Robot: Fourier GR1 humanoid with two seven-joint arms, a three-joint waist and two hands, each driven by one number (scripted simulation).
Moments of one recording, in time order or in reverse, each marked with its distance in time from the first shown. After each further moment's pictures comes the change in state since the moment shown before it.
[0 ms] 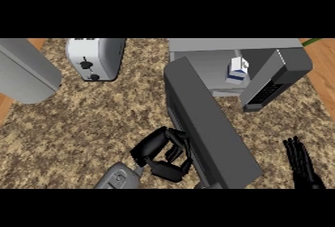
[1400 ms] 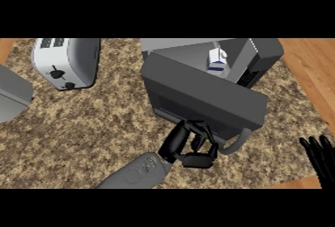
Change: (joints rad) left arm -0.337 0.001 -0.437 0.333 0.655 0.628 -0.287; right arm 0.136 -0.104 0.076 -0.586 -0.219 0.226 0.293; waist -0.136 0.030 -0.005
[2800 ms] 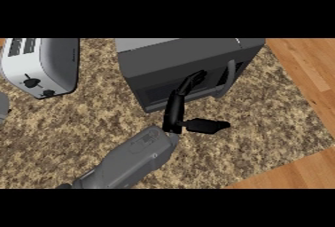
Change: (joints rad) left arm -0.205 -0.006 0.073 0.057 0.385 0.296 -0.027; right arm -0.250 -0.244 -0.228 -0.116 0.138 -0.102 0.067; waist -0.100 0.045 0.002
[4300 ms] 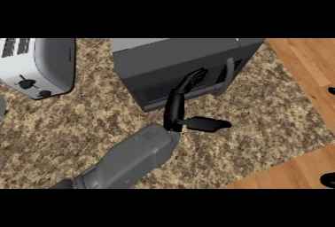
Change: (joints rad) left arm -0.038 0.001 -0.035 0.041 0.150 -0.016 -0.146; right arm -0.161 0.051 0.059 0.231 -0.342 0.119 0.121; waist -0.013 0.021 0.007
